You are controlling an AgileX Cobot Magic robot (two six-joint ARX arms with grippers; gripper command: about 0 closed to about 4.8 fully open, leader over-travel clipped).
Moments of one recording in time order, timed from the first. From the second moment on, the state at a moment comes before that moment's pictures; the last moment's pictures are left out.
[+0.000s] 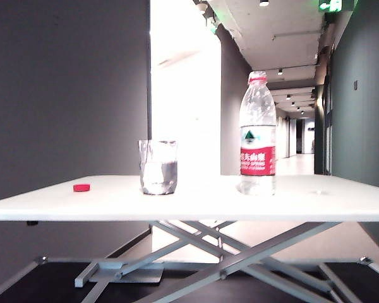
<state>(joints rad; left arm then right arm) -0.03 0.00 0.02 0.03 0.09 0.14 0.11 0.01 0.09 0.06 -0.02 0.00</state>
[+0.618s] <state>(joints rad) -0.03 0.00 0.02 0.10 0.11 0.12 0.10 0.00 0.01 0.10 -0.04 -0.08</state>
